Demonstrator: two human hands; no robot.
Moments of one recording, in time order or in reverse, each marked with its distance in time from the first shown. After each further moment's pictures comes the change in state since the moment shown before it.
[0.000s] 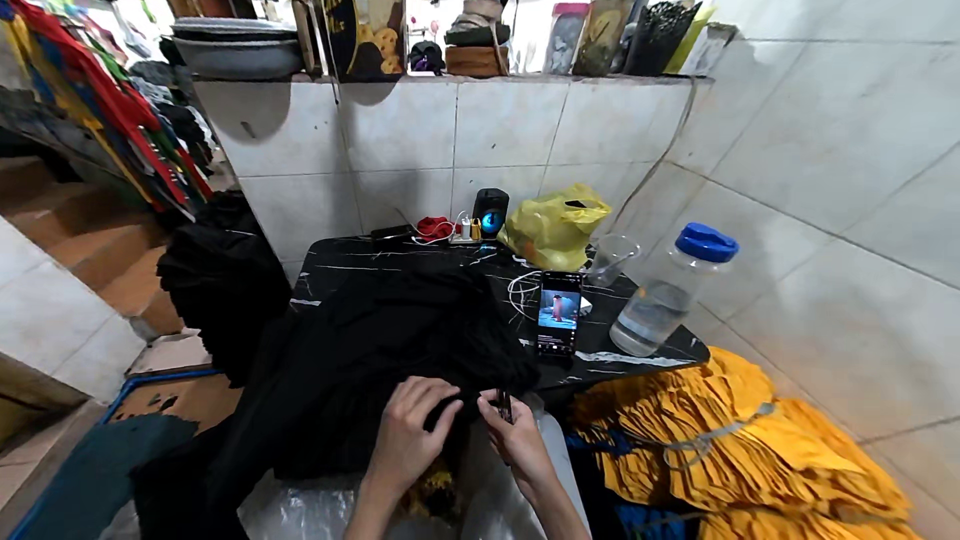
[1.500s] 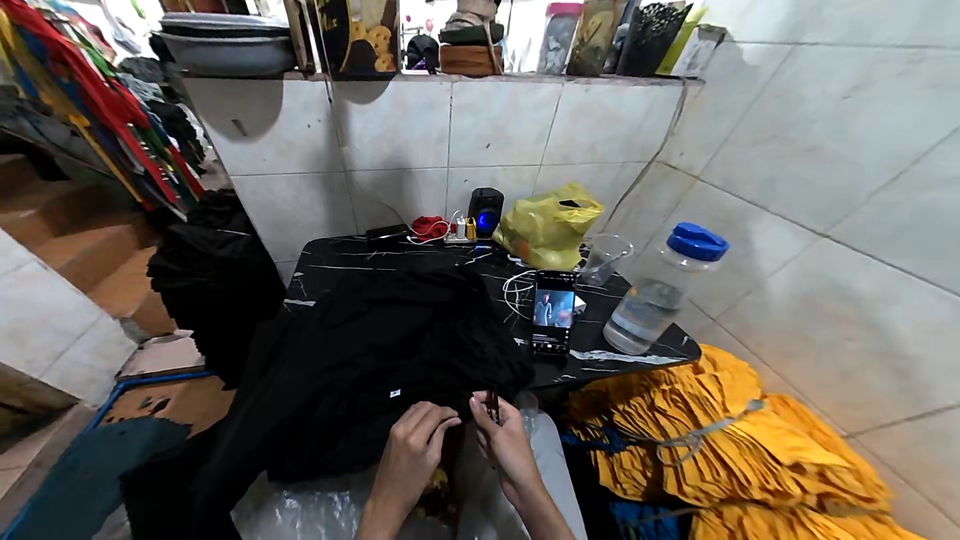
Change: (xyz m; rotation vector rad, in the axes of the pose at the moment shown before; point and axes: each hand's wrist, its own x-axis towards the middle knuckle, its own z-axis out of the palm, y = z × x) left_hand -0.028 0.008 0.016 -0.137 0.005 -0.025; right_hand -0.005 0.004 0.015 0.010 0.069 -0.006
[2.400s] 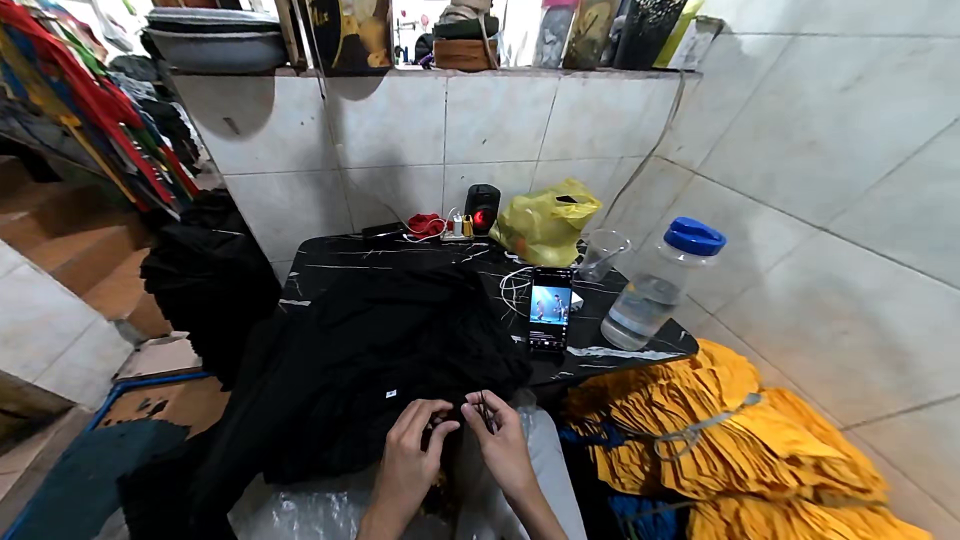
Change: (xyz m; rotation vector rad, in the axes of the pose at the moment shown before) left_hand 0.001 0.012 -0.002 -0.064 0.016 -0.106; right_hand -0.001 0.005 -0.002 -0.291 -0.015 -0.324
